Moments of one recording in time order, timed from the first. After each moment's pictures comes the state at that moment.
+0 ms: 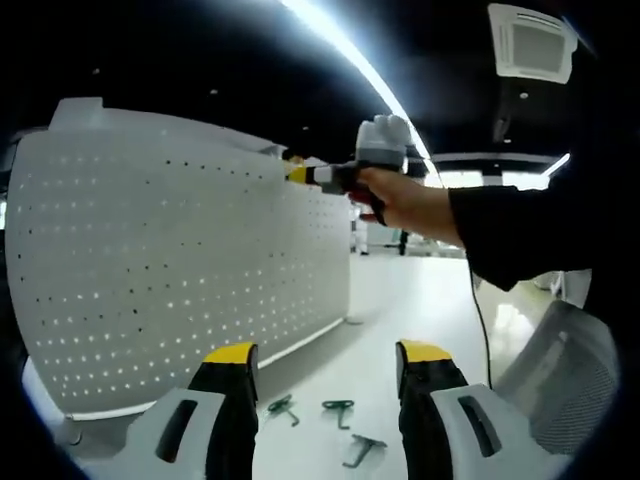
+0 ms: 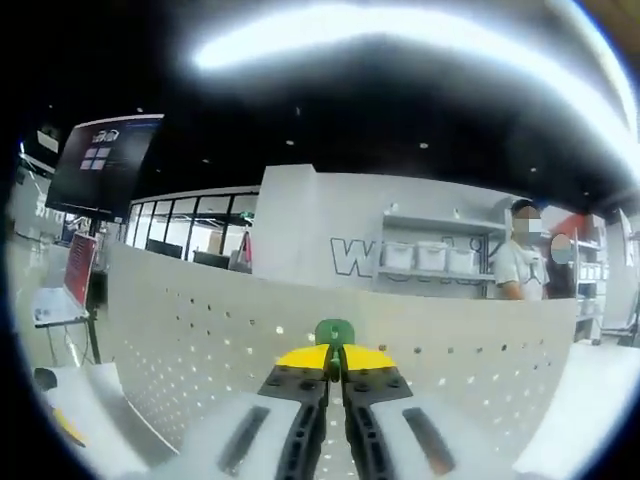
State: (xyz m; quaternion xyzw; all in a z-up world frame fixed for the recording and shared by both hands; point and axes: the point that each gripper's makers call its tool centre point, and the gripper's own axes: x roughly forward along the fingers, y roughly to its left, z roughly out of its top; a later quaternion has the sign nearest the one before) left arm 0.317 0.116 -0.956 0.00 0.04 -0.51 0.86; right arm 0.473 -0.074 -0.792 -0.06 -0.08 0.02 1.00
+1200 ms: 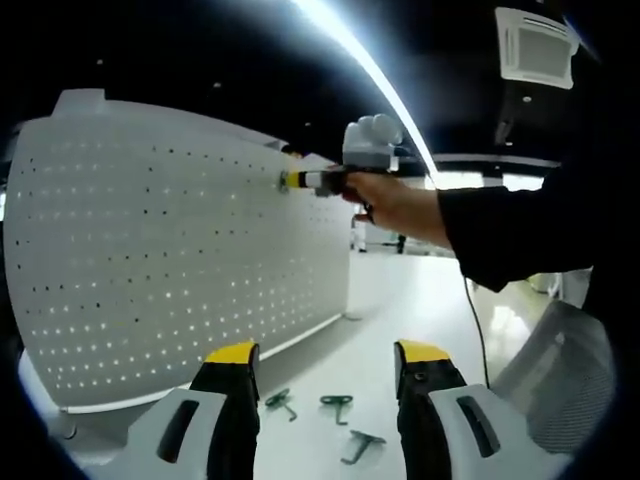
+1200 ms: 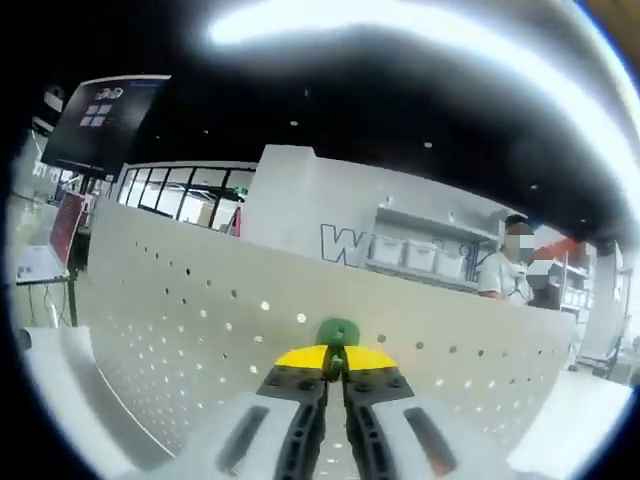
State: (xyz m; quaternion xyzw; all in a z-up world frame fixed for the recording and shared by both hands) left arm 0.317 0.114 -0.964 0.00 0.05 -0.52 0.85; right arm 0.489 -0.075 -0.805 -0.15 -0.05 -0.02 0.99
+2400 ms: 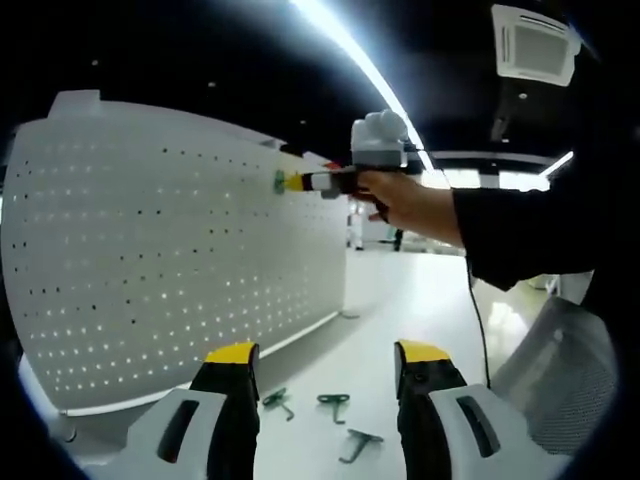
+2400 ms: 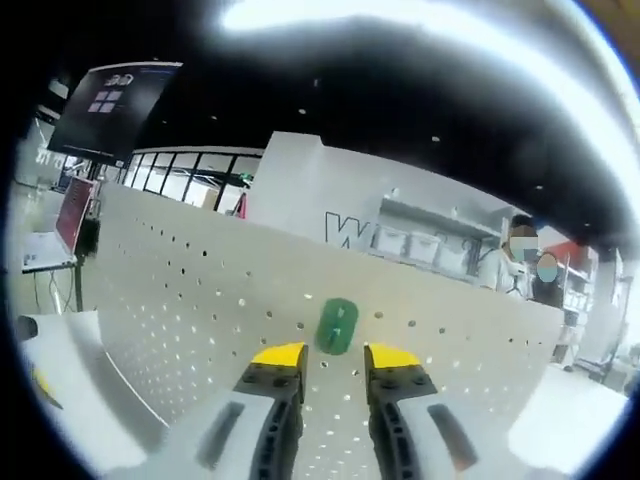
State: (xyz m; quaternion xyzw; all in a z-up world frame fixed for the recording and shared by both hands) left arm 0.315 0.112 -0.965 0.01 0.05 -0.53 0.85; right arm 0.461 -0.078 -0.820 -0.13 -0.02 0.00 0.99
